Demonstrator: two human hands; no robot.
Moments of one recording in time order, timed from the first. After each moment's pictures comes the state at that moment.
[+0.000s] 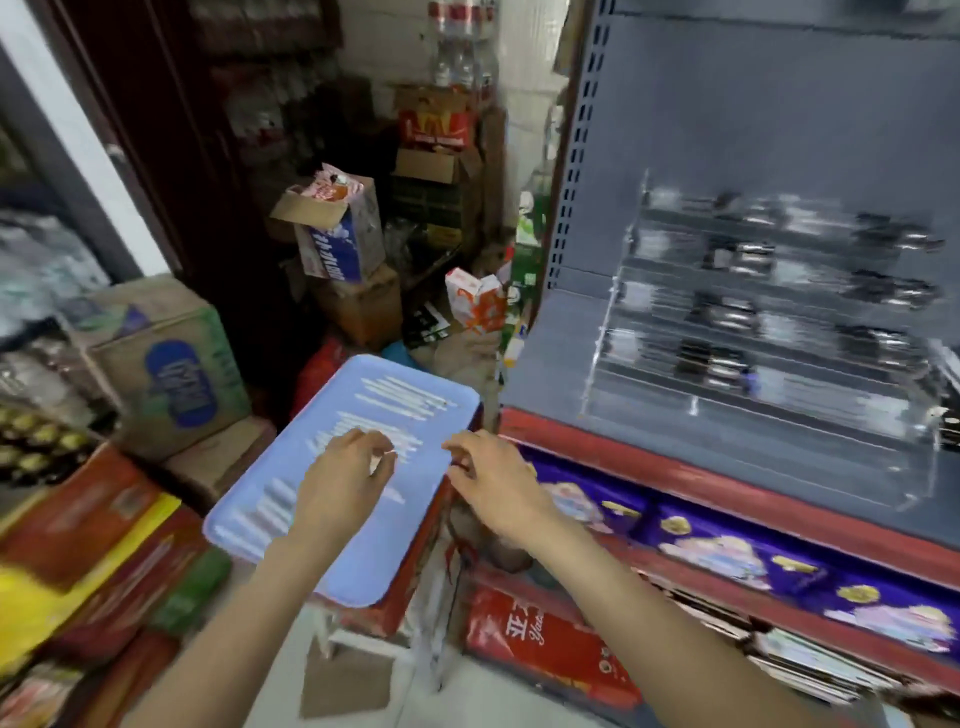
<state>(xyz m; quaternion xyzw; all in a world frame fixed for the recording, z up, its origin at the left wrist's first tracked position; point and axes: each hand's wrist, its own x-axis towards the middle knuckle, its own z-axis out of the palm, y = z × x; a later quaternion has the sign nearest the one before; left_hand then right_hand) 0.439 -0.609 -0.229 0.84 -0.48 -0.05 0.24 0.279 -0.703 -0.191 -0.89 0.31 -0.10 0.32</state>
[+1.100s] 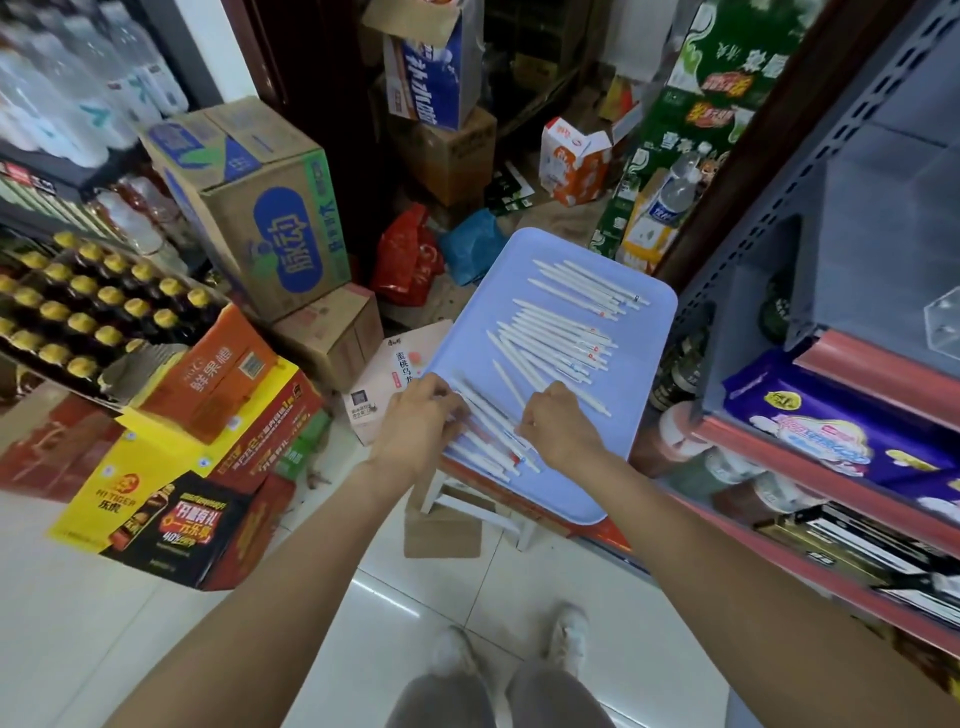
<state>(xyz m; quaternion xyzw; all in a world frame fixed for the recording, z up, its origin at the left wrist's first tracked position) 0.611 -0.511 -0.335 0.81 -0.54 -0.16 0.14 0.472 -0.629 -0.317 -0.86 0.42 0.14 0.27</state>
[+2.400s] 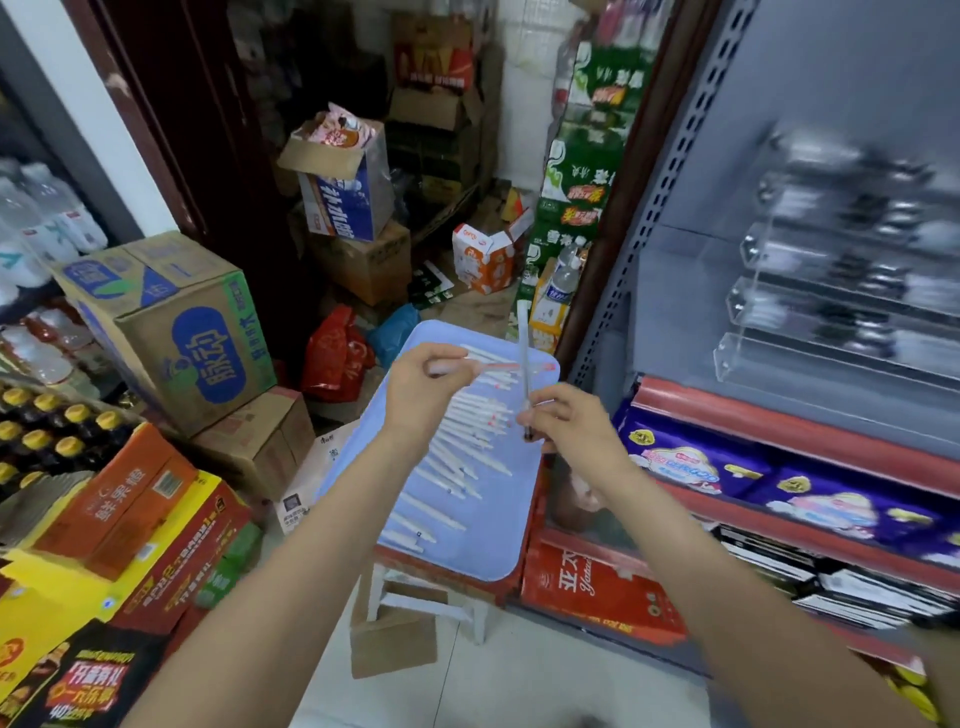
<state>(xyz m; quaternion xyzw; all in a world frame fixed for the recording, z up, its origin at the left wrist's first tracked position) 0.537 -0.608 -0.200 0.65 -0.32 -0.32 0.62 0.378 -0.663 -0.198 -0.66 0.46 -0.22 0.56</state>
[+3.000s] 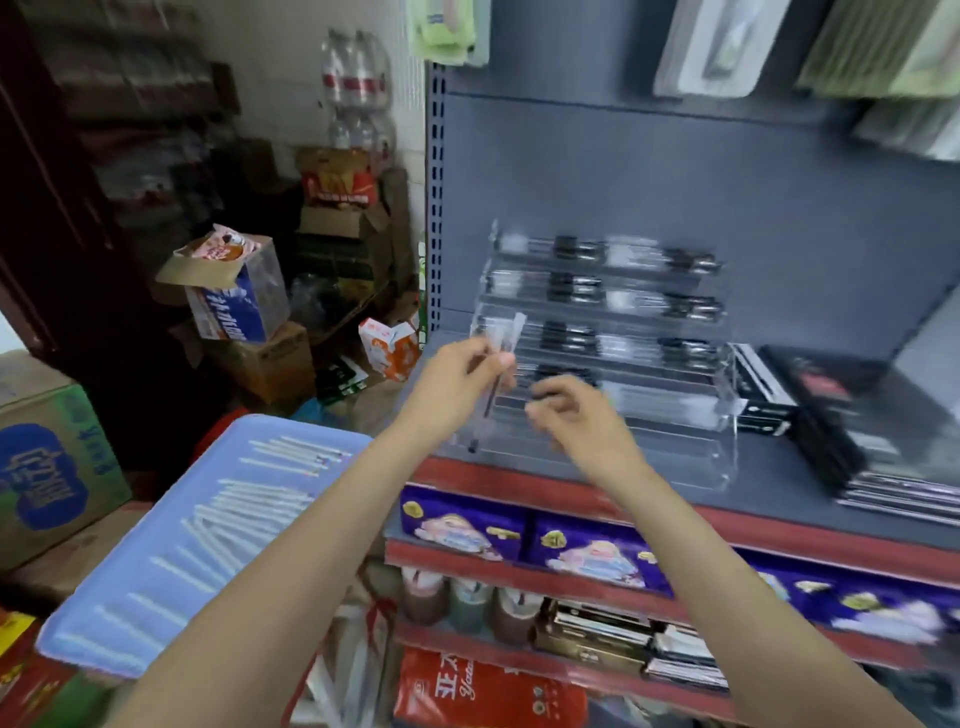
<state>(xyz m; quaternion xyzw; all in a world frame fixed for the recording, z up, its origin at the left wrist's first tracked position) 0.294 -0.758 -0.105 0.58 -0.62 -0.22 0.47 0.132 -0.778 -0.113 -0.72 0.42 -0.34 0.44</state>
